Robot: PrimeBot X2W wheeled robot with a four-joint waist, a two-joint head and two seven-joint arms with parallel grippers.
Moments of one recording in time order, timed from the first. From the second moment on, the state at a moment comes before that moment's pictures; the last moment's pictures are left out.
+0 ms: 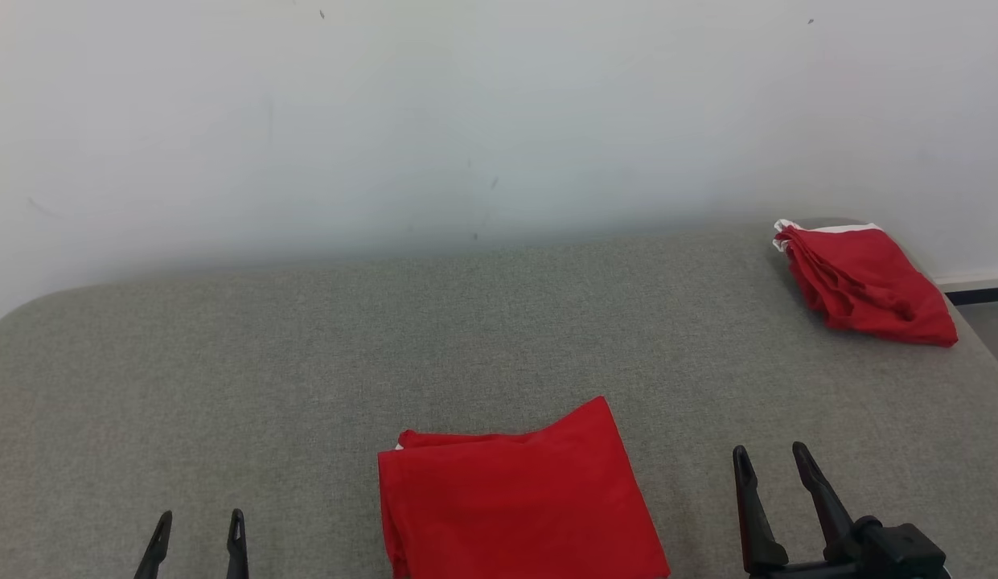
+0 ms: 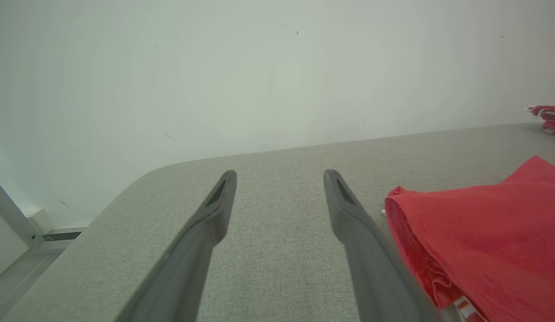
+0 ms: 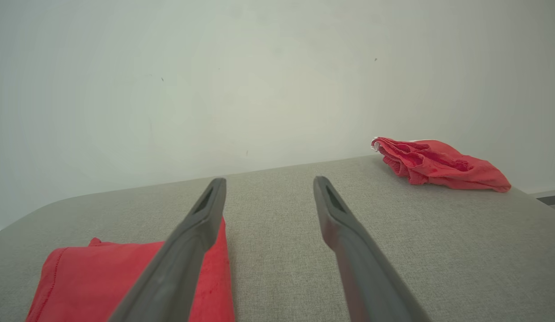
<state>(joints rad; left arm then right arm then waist) 0.13 0.13 0.05 0.12 -0.06 -0.06 -0.26 0.06 -0.08 0.01 0.15 0.19 0.13 -0.26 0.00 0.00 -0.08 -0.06</state>
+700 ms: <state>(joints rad) 0.12 0.13 0.04 0.12 -0.06 -0.06 -0.26 0.04 -0.10 0.02 0.16 0.18 0.13 -0.26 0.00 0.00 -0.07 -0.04</state>
